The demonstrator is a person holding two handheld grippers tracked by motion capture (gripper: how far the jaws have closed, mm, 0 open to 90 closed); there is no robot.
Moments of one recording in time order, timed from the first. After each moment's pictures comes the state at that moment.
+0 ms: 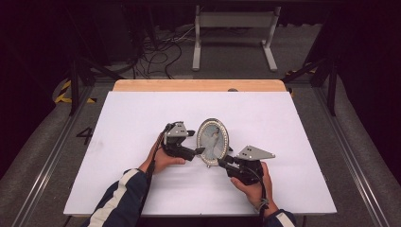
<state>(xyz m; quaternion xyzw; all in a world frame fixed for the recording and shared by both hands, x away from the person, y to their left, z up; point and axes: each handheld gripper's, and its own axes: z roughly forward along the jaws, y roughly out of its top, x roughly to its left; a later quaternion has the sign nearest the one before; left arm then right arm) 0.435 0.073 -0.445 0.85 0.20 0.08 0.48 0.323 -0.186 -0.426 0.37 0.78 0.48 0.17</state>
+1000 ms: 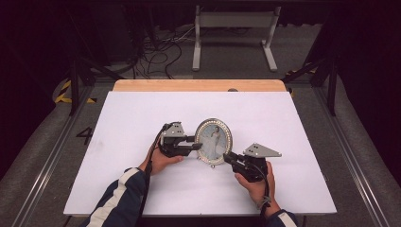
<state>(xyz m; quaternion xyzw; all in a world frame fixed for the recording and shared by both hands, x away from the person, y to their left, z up) 0.424 0.081 -0.438 0.85 0.18 0.08 0.49 0.329 -0.198 -0.426 0.40 0.76 0.48 0.18</state>
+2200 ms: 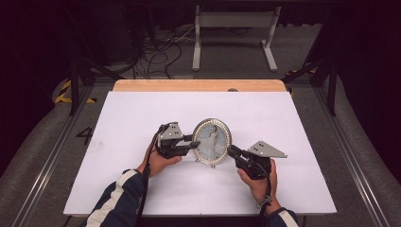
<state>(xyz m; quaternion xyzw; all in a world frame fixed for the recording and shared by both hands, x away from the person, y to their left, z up) 0.414 0.089 -0.429 0.84 0.19 0.11 0.49 0.330 -0.203 -0.417 0.41 0.73 0.50 0.22</state>
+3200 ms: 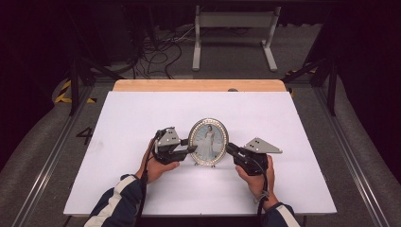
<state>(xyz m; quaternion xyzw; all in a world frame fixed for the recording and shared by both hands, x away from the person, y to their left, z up) 0.397 0.094 -0.431 0.84 0.21 0.12 0.49 0.342 -0.199 -0.420 0.40 0.74 0.49 0.23</state>
